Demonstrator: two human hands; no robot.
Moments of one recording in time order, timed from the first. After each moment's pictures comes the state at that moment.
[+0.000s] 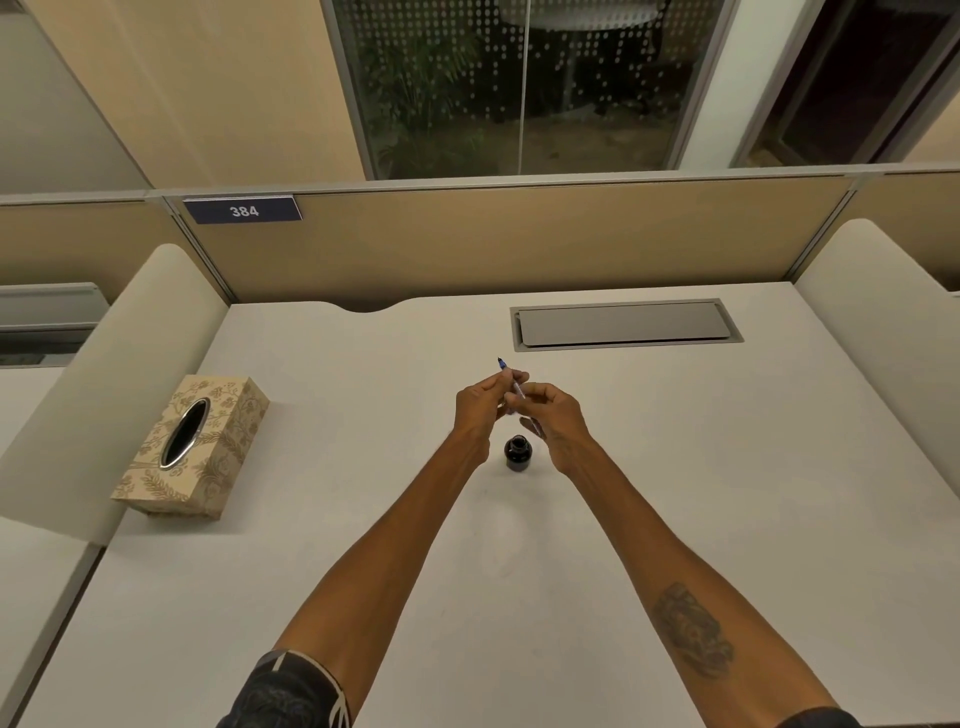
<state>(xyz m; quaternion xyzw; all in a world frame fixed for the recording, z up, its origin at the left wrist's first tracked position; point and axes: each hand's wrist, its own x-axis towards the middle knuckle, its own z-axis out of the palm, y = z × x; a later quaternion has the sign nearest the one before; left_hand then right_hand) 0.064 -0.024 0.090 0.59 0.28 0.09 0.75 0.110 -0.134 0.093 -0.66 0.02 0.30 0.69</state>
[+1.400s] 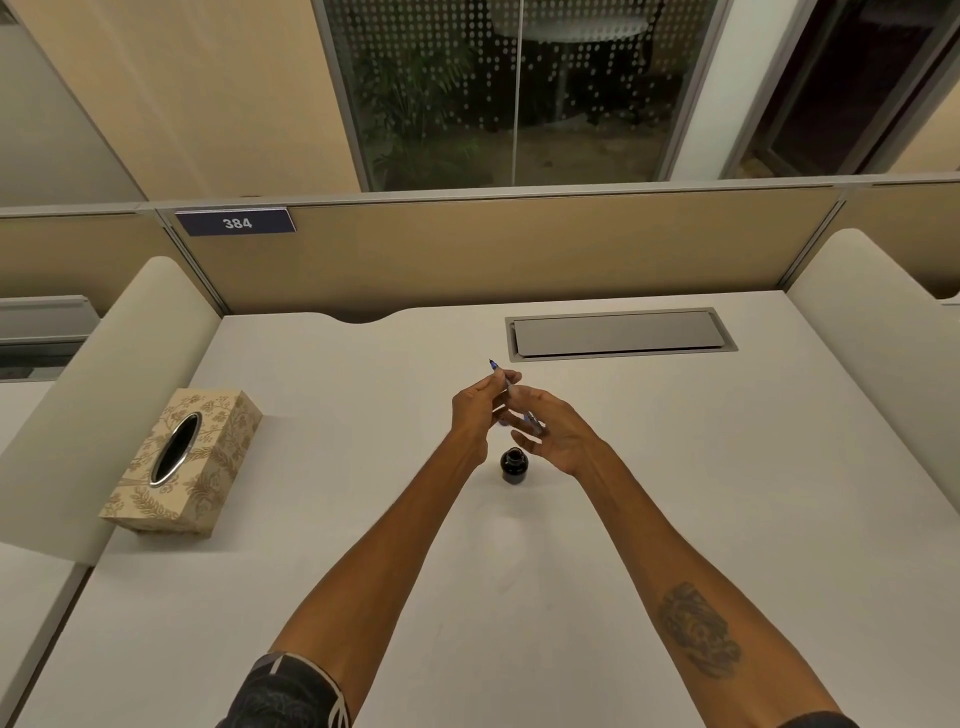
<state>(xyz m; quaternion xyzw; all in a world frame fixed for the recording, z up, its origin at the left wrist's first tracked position) 0.080 -0.020 0.095 0.57 0.31 0.09 0.76 0.124 -0.139 0.105 -0.59 0.04 0.40 0.70</state>
